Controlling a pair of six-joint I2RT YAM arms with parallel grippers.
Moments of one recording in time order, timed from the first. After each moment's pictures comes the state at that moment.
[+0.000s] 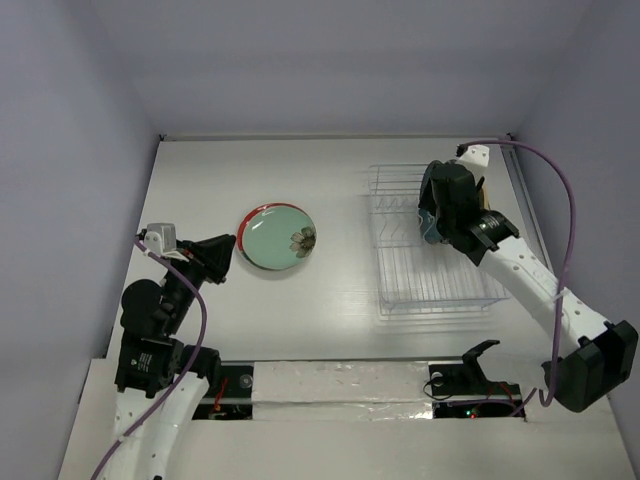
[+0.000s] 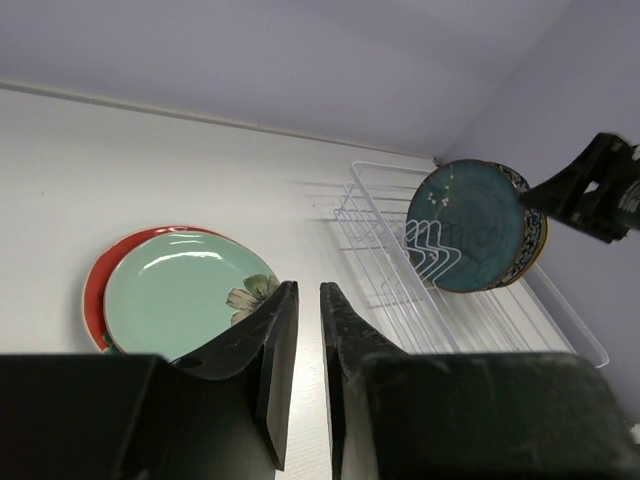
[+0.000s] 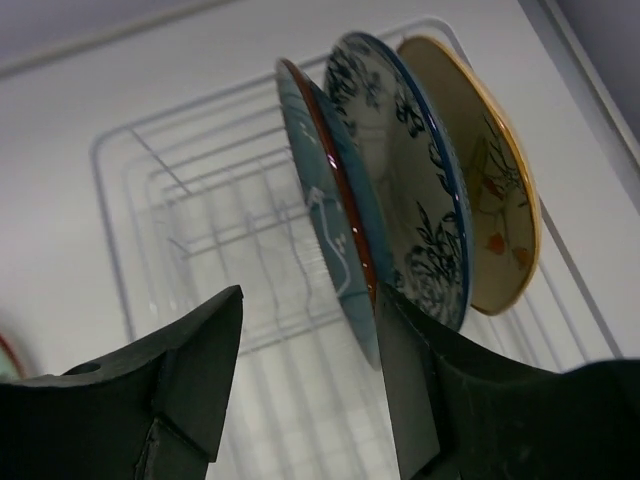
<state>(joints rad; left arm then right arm) -0.19 0.29 0.65 -0.30 0.18 -0.48 0.49 1.18 1.14 -0.45 0.68 0.46</state>
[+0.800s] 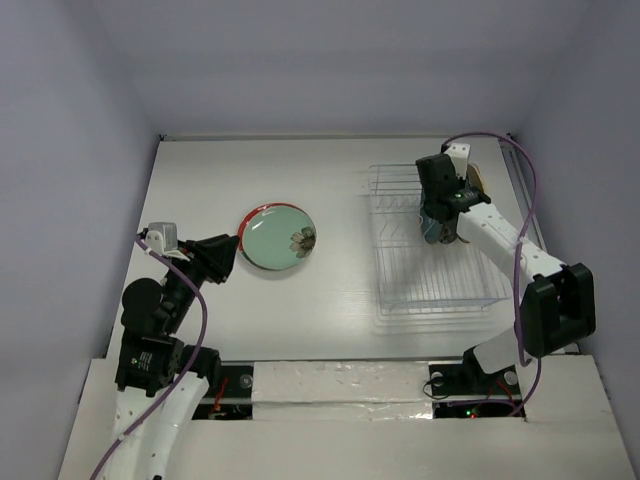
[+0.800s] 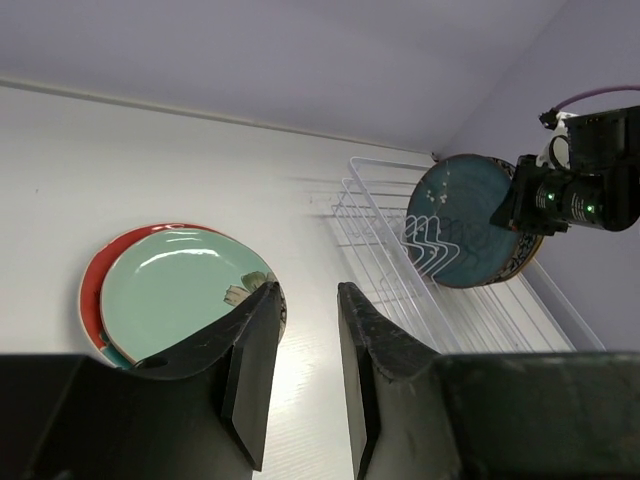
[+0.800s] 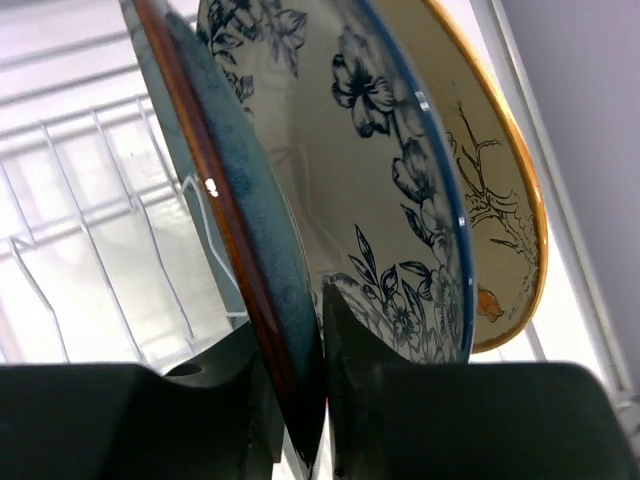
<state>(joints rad) -0.19 0.29 0.65 -0.30 0.19 -0.48 0.36 1.49 1.21 -0.52 0.73 0.34</state>
